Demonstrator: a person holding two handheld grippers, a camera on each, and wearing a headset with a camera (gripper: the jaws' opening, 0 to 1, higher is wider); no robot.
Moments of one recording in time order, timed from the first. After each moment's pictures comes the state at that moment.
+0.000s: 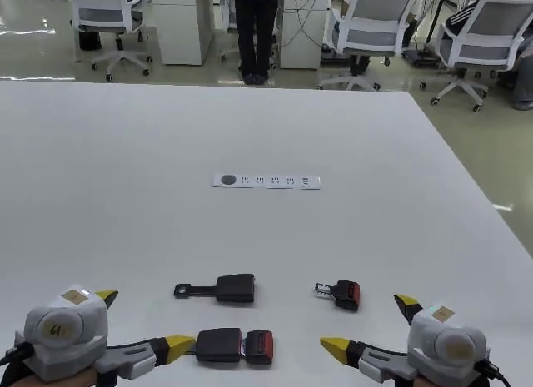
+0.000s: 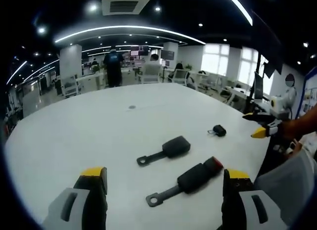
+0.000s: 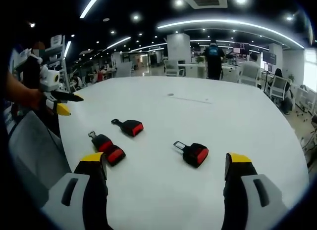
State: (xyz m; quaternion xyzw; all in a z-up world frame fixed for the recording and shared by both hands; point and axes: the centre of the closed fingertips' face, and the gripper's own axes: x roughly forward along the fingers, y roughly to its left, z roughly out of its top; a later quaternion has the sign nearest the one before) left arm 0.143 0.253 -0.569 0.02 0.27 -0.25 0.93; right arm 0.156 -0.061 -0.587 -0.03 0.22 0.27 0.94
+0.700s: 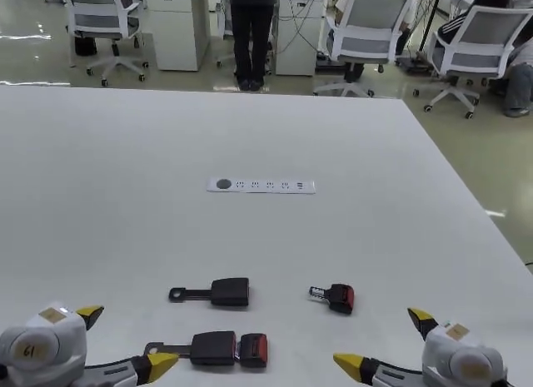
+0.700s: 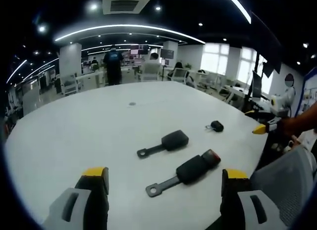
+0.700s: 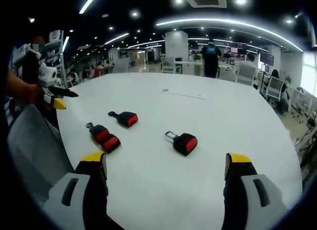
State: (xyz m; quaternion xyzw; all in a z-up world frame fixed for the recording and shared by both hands) left arm 0.125 0.260 -0.575 0.02 0.28 -0.25 0.93; right arm 0.141 -0.086 -0.589 -0.05 0.23 0.26 0.94
